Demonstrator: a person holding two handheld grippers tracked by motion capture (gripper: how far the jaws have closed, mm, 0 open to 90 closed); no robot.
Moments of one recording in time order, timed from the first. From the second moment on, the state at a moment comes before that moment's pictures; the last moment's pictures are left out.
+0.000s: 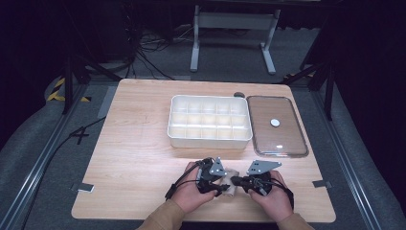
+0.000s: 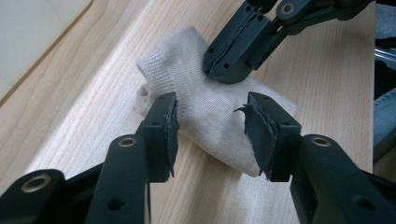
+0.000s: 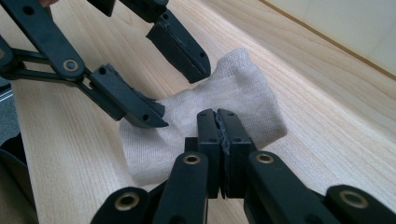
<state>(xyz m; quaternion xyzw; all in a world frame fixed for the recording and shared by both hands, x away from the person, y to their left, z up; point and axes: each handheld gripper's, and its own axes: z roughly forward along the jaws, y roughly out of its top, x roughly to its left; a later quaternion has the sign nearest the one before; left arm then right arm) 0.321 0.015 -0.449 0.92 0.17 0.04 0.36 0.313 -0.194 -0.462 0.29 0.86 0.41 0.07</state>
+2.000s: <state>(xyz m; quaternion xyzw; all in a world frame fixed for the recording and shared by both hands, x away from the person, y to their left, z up) 0.319 0.015 -0.458 0.91 0.20 0.07 0.35 0.316 -0.199 -0.448 0.35 0.83 0.43 0.07</state>
